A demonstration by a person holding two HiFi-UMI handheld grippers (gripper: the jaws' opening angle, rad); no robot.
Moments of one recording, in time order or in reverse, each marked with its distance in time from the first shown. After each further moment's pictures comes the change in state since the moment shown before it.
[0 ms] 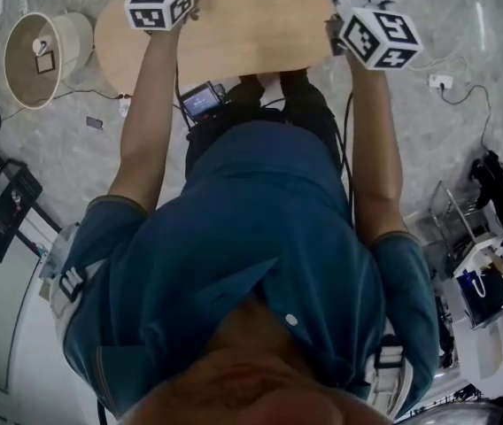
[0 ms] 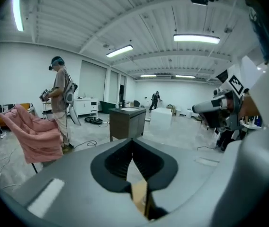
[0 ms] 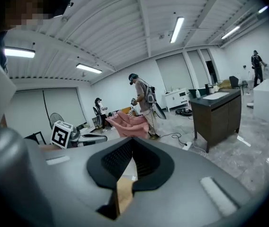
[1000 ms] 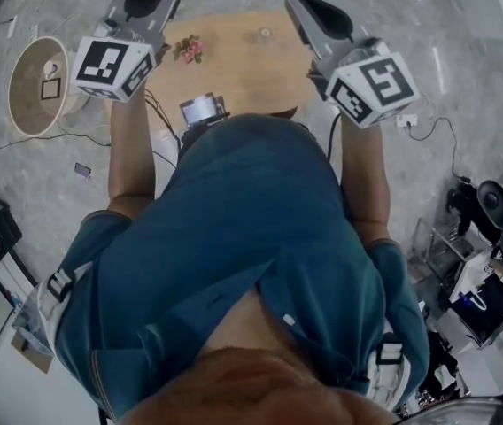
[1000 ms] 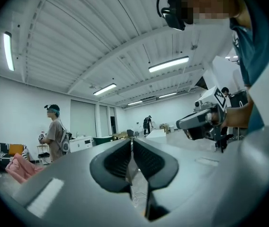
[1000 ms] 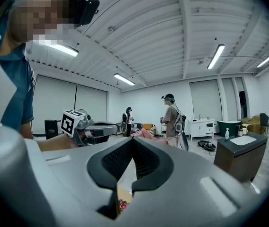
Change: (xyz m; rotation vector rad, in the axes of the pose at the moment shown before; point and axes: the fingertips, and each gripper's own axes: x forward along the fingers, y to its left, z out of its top) left arm -0.230 -0.050 0.201 0.237 -0.356 -0.061; right arm -0.095 0.225 0.133 -0.335 -0.164 0.238
